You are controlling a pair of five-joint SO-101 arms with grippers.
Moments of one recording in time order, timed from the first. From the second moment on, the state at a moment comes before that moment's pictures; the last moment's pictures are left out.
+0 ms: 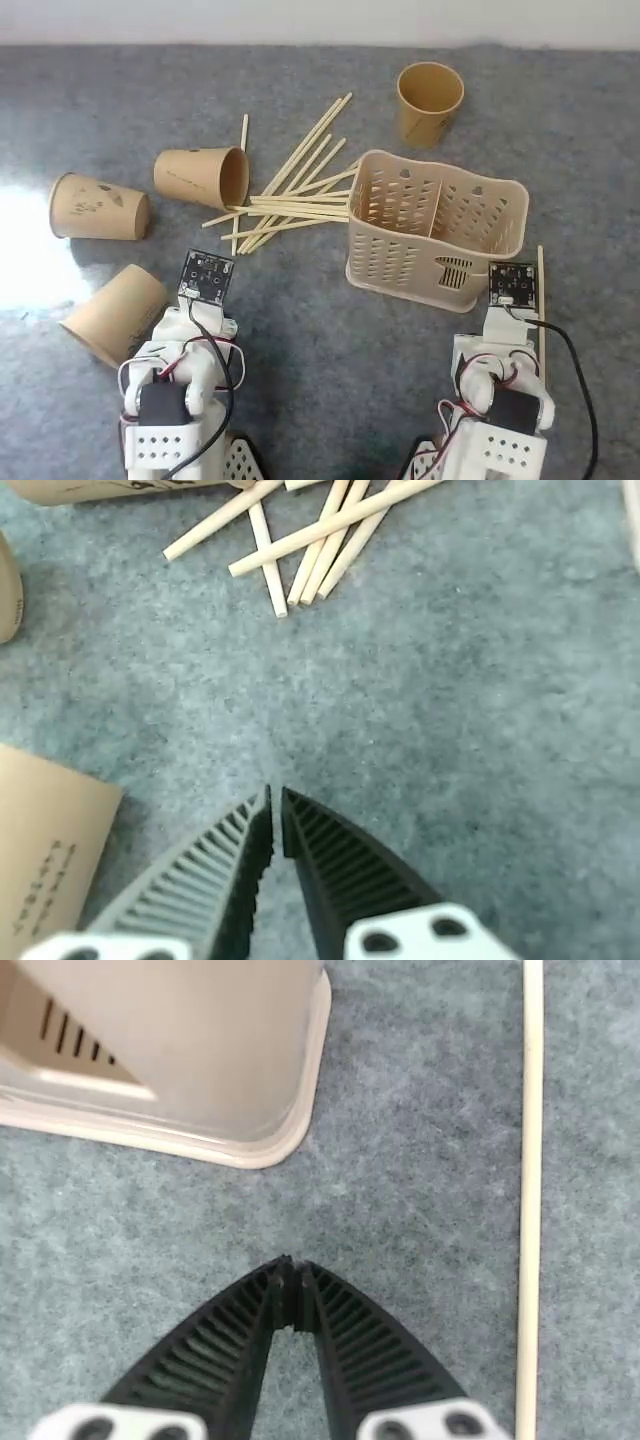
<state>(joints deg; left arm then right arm) -7.3 -103.4 97.5 72.2 -6.2 11.1 -103.6 95.5 76.1 9.7</state>
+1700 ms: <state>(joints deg) -7.3 -103.4 97.5 72.2 -6.2 8.9 -103.6 95.5 59.7 34.1</state>
